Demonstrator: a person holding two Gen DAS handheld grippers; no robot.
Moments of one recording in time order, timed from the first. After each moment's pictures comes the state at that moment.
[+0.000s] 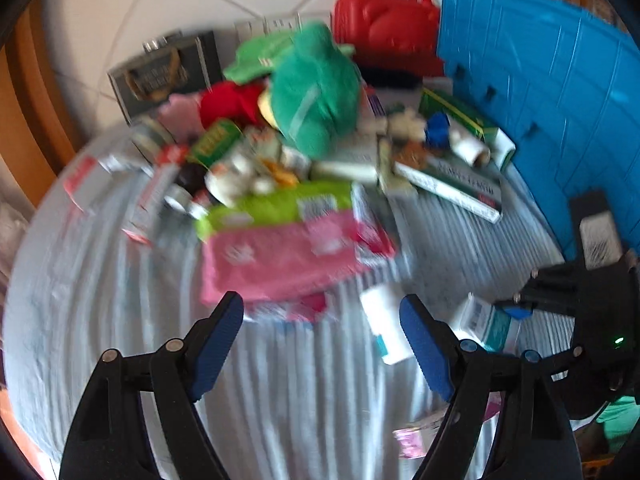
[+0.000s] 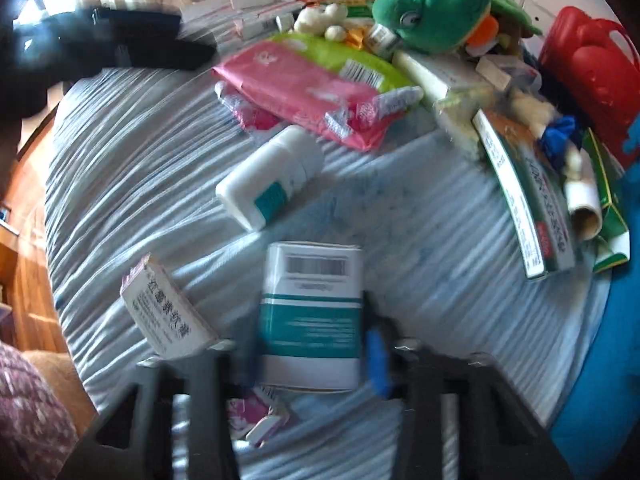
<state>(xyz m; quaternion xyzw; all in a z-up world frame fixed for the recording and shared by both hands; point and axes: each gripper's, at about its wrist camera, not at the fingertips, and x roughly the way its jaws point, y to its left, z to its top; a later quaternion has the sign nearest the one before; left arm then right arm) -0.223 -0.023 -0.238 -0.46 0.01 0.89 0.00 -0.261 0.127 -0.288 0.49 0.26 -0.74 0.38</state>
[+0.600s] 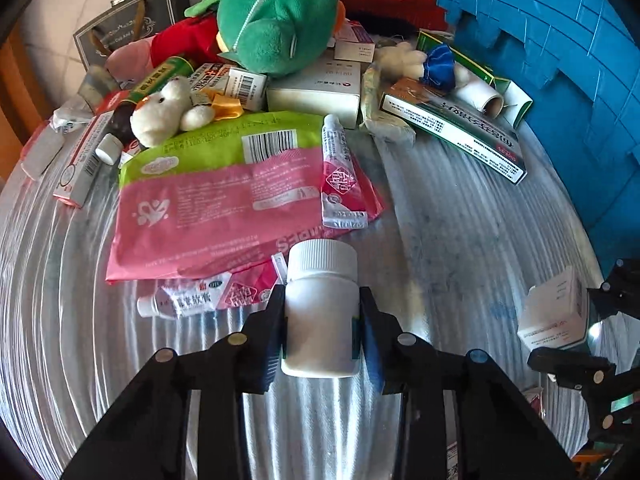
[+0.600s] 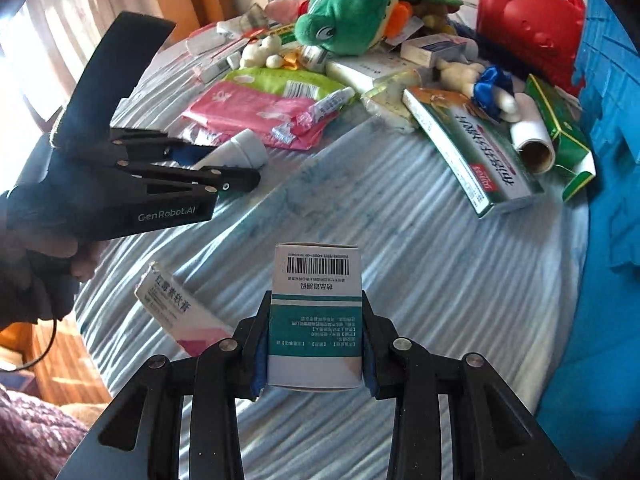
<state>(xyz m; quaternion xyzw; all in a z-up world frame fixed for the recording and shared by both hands) -0.254 -0.001 -0.302 -0.51 -0.01 0.86 0.03 -0.261 0.181 -0.275 0.50 0.16 -0.78 0.34</state>
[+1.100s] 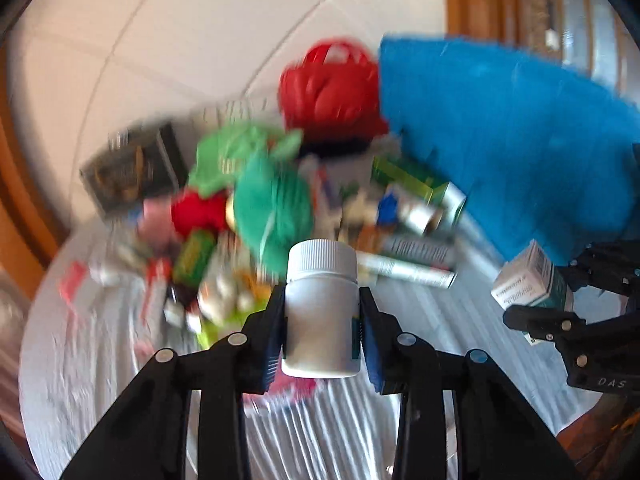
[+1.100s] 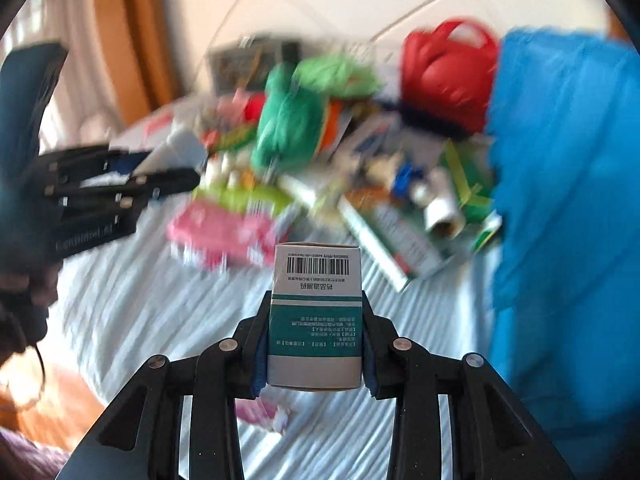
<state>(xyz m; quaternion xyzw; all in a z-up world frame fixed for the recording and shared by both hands) -0.242 -0.004 -0.136 -0.34 0.07 0.93 0.10 -0.257 0.177 -0.152 0.41 0.09 -0.88 0.23</state>
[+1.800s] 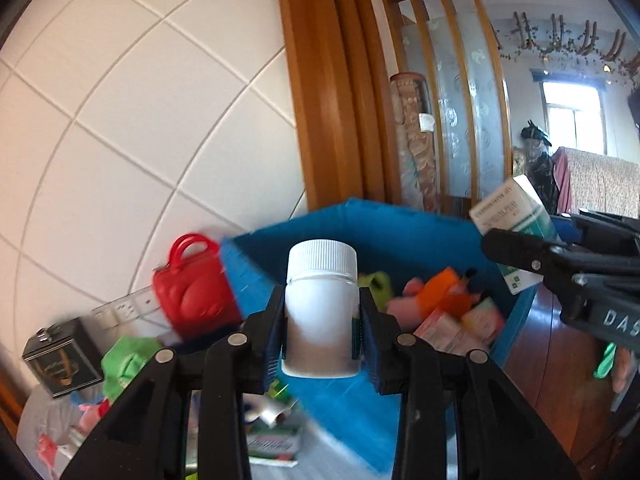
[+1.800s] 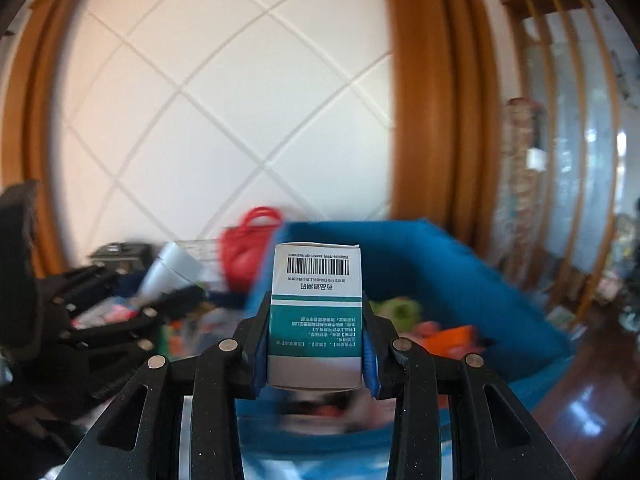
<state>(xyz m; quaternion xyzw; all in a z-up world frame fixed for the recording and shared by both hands) -0.228 0.200 0.047 -0.15 0.10 0.95 0.27 -0.182 0.357 0.083 0.17 0.01 -0.98 -0.03</state>
